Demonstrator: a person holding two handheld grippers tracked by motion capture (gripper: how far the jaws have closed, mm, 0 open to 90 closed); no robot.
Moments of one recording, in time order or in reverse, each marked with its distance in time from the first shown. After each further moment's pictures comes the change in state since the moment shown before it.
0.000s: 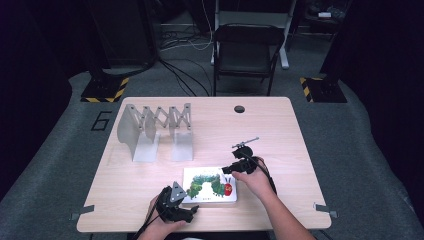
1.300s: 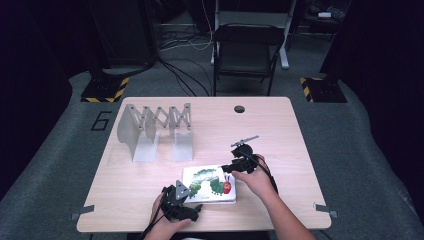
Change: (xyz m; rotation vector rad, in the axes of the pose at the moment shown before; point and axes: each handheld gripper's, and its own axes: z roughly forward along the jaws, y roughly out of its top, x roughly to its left) left arm -0.008 0.008 0.011 0.009 0.069 -0.068; right arm 0.013 0.006 -0.018 -0.035 -0.022 -0.077
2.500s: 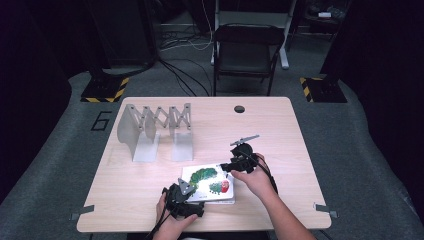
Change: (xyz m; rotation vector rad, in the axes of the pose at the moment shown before) left arm -0.009 0.009 0.005 0.034 0.108 -0.103; right arm 0.007 0.003 -0.011 -0.040 -0.006 -0.025
